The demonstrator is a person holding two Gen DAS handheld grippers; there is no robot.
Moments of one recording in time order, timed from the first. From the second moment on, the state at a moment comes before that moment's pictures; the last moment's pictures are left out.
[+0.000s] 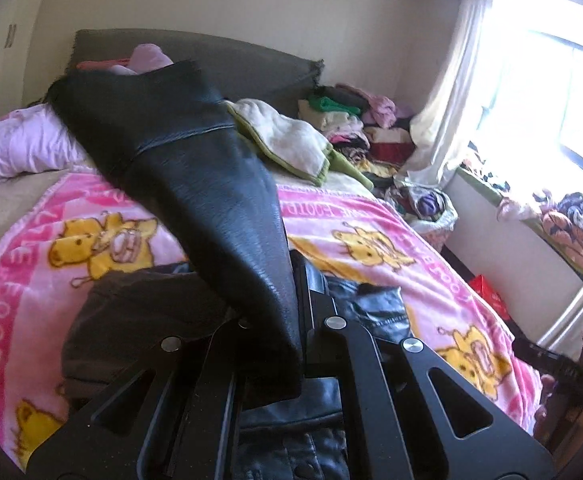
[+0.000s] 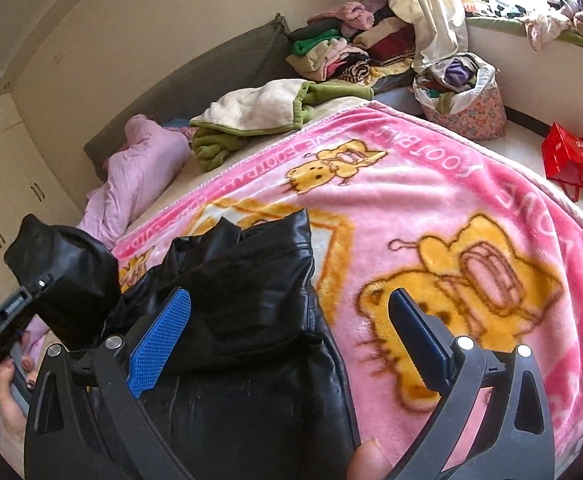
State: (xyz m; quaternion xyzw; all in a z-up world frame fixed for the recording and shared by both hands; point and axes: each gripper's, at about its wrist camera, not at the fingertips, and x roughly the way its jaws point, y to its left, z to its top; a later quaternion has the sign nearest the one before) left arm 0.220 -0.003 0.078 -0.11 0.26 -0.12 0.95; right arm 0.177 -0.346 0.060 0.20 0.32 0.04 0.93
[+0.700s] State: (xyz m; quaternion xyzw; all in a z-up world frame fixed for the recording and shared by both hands) left arm 0.215 -0.105 -0.008 0.05 0.35 -0.23 0.91; right arm 0.192 -0.355 0.027 0.26 0.36 0.06 0.90
